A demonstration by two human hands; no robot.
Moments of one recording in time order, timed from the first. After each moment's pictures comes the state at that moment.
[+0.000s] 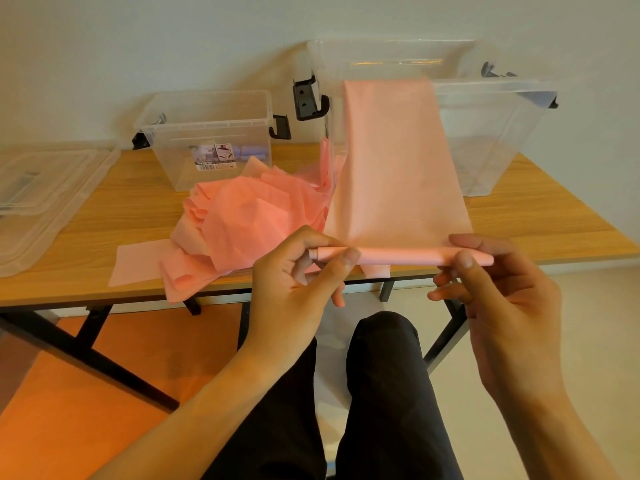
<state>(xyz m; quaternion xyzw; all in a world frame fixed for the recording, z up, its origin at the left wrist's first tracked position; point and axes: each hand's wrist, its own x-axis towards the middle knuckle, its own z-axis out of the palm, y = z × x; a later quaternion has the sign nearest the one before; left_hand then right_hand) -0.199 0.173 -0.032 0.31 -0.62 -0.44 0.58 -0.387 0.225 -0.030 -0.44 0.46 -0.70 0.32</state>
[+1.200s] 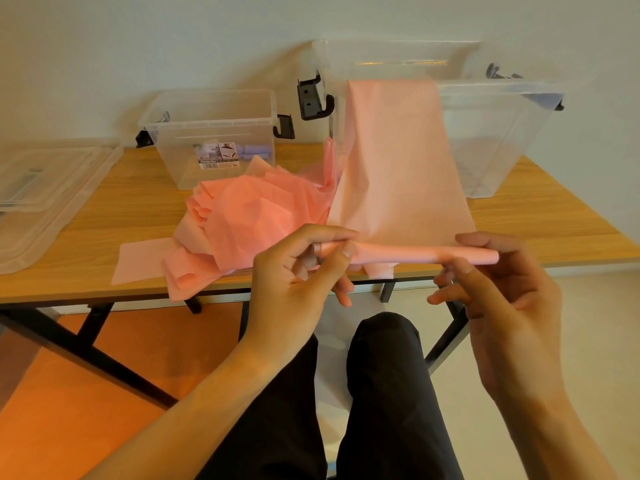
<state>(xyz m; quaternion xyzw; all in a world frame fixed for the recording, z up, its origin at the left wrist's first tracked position) -0.195 0.169 -0.030 0.32 -0.60 -0.45 0.58 -0.384 0.224 -0.028 -0.45 0.44 -0.71 0.33</state>
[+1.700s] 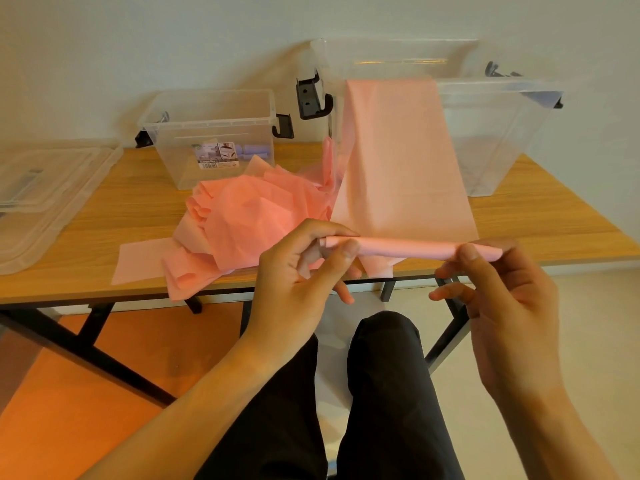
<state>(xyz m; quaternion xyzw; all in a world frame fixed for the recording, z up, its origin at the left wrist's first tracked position) -0.195 0.168 -0.028 0.30 -0.62 -0.47 0.56 -0.385 0.221 -0.030 -0.42 0.47 -0.71 0.33</state>
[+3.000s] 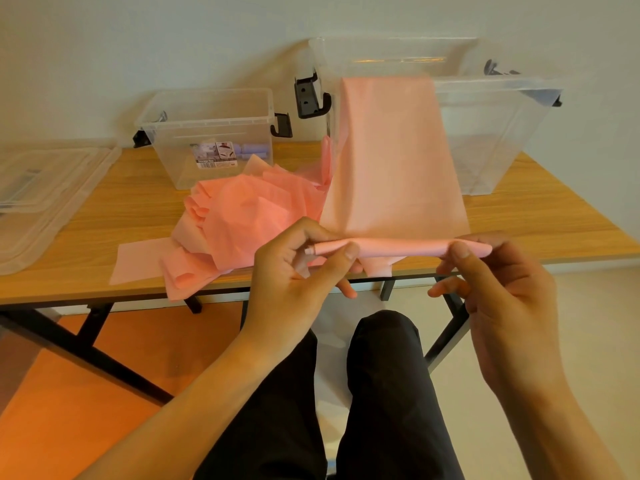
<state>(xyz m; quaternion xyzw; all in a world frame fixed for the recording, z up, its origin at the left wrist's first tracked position) -0.195 0.166 -0.028 0.28 -0.60 -0.48 0.57 -0.389 0.218 -0.030 -0.45 0.46 -0.69 0.33</state>
